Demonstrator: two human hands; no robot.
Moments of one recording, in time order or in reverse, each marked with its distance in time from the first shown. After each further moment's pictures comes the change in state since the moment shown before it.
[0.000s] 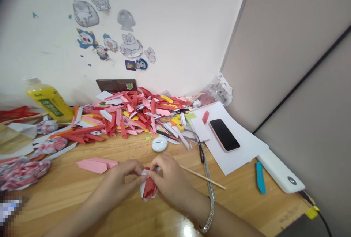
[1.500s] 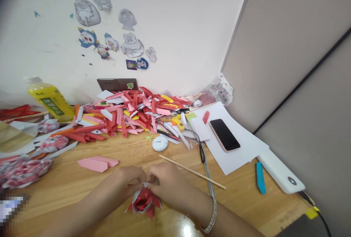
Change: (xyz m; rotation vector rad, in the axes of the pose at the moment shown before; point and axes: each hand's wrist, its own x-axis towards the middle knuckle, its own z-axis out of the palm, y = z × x) left_hand -0.003 0.004 -0.004 0.248 -0.228 0.050; right_hand -0.006 0.003 0.000 -0.018 -0.242 0.023
